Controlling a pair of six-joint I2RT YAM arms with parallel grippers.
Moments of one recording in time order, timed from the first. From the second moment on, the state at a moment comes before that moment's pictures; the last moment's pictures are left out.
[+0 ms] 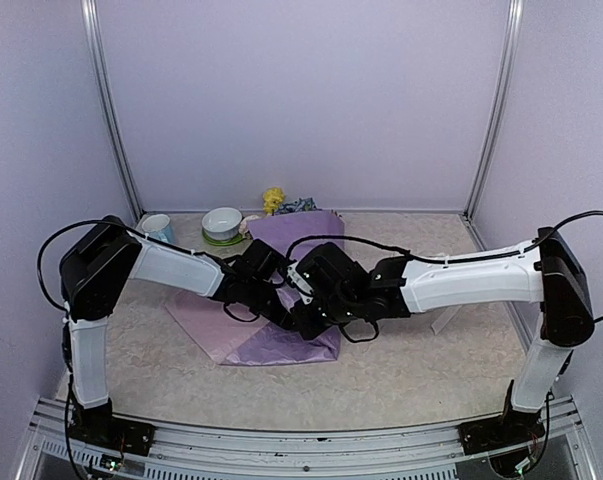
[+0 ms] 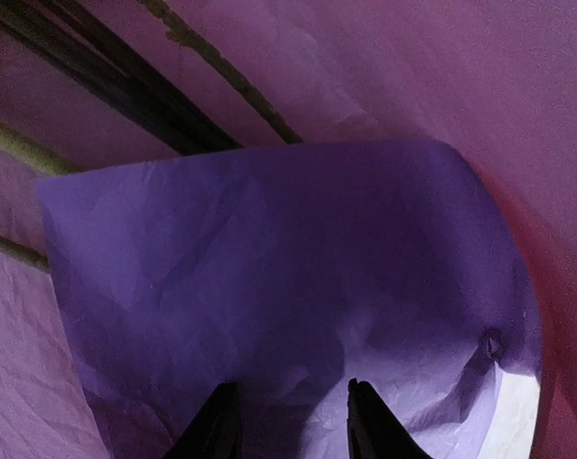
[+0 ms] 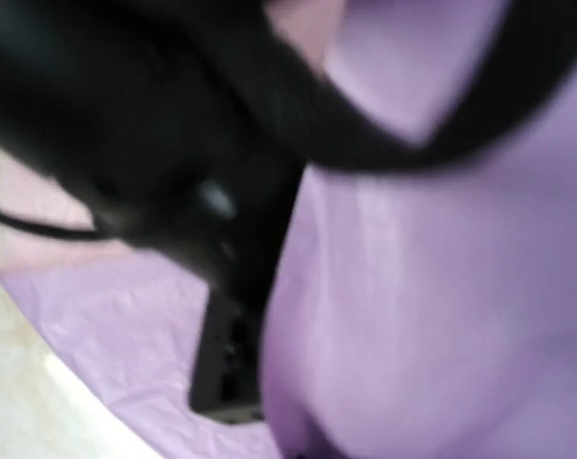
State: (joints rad) left arm -0.78 2.06 1.25 -0.12 0.36 -0.13; right arm 1.11 1.78 1.29 -0.32 0.16 0.33
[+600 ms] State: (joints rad) left arm -0.68 1.67 0.97 0.05 0.25 -0.38; right arm 1.09 1.84 1.23 -0.23 0.11 0.26
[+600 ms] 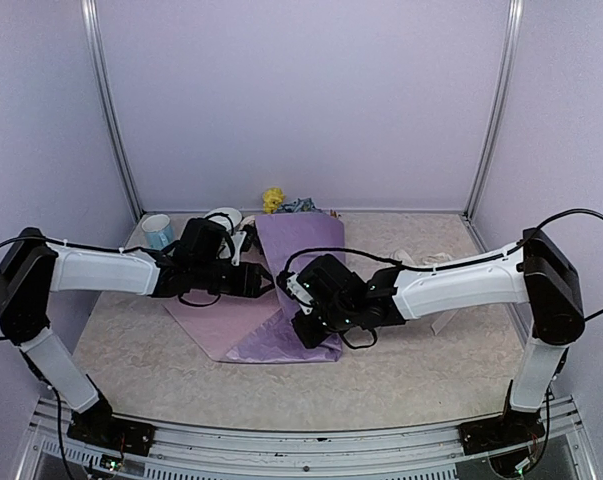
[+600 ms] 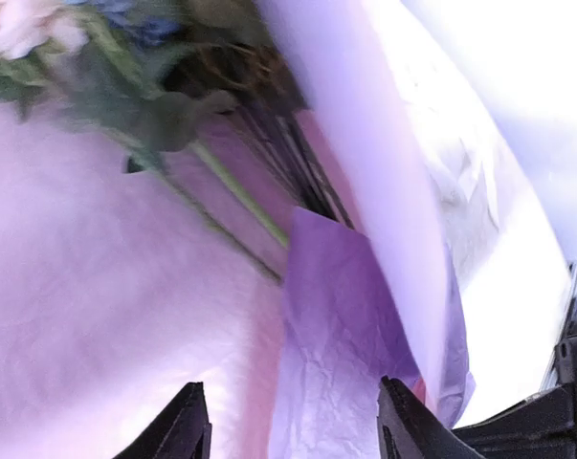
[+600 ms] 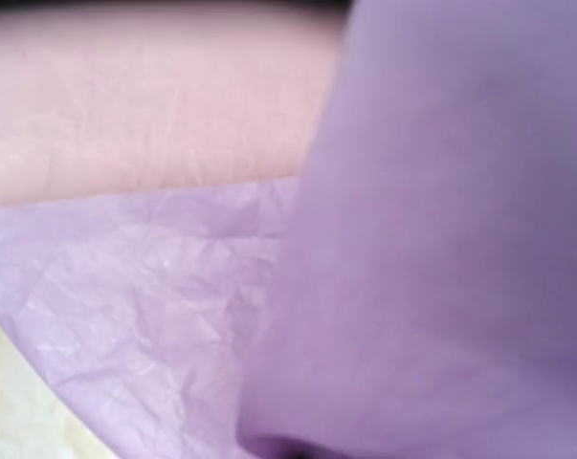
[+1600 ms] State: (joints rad) left arm -0.66 1.77 0.77 0.55 0.57 -0.77; right arm 1.09 1.86 1.22 -0.18 0.10 0.23
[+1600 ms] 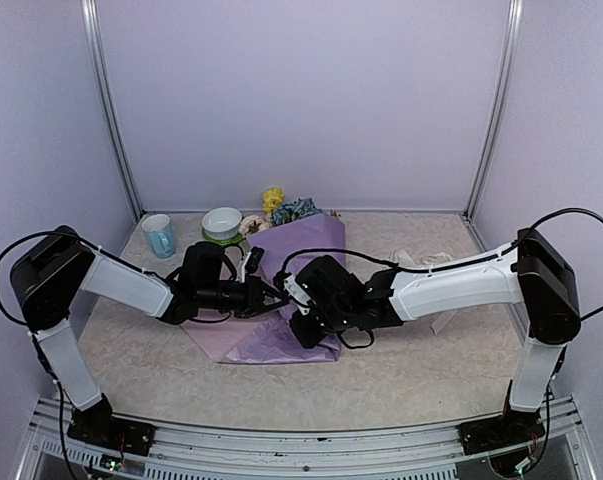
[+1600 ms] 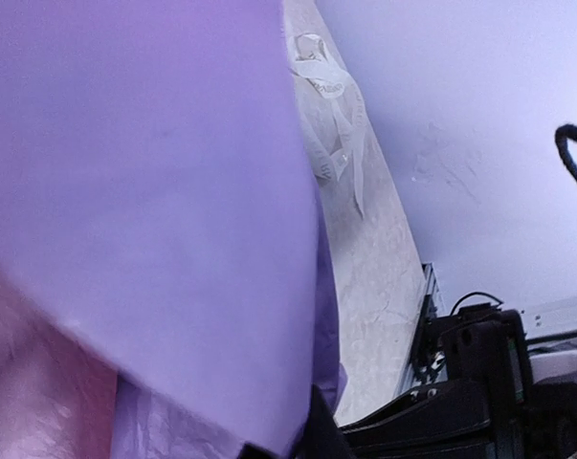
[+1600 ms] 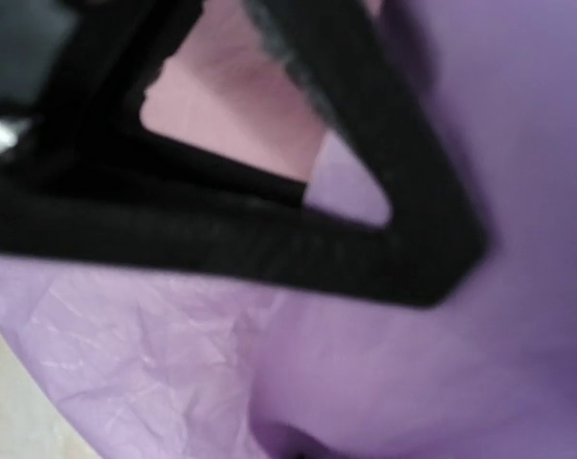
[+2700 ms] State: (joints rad) left arm -0.60 1.88 0.86 0.25 0.40 -0.52; right arm 0.93 1.82 0.98 -0.12 -0.22 0.31
